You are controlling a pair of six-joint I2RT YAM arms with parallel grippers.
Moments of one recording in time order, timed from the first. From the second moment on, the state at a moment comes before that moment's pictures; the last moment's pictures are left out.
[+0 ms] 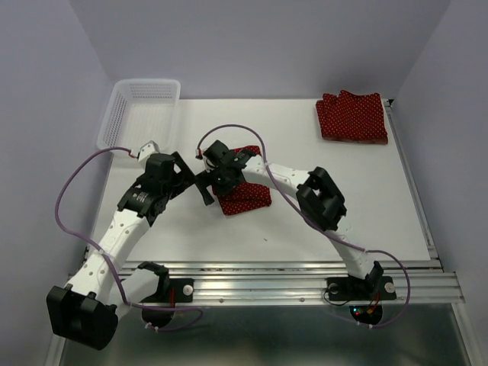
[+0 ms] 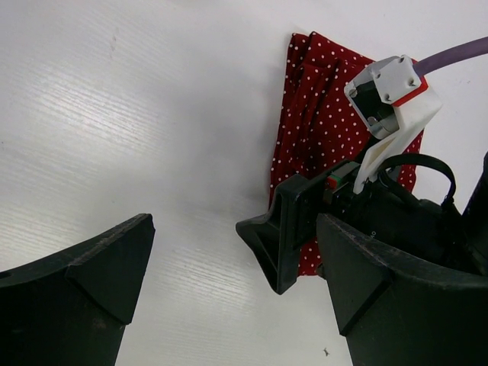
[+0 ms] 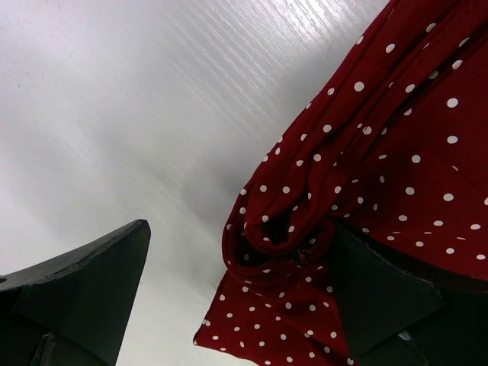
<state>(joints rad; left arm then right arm) -0.32 0.96 0.83 -0.59 -0.28 -0.77 0.90 2.33 1.97 -0.65 -0.17 0.22</state>
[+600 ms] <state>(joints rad) -0.32 0.98 0.83 -0.56 -0.26 -0.78 0.85 1.94 1.63 -0.58 -0.08 0.29</state>
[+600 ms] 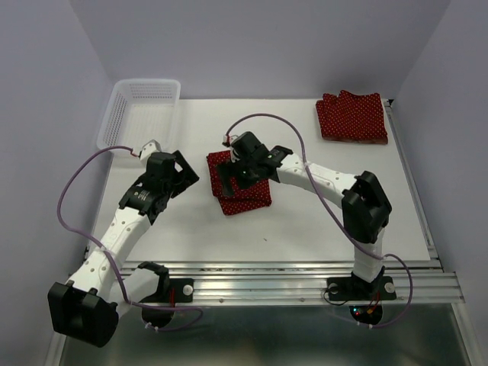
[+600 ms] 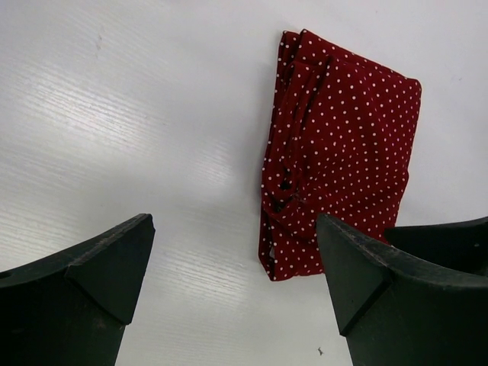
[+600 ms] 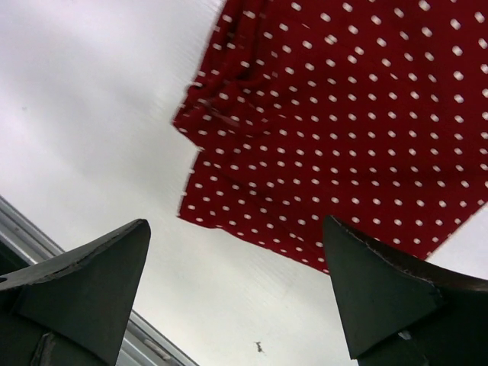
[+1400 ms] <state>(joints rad) -0.32 1.01 0.83 -0.55 -0.25 -0.77 0.79 1.88 1.31 -0.45 -0.21 0.33</state>
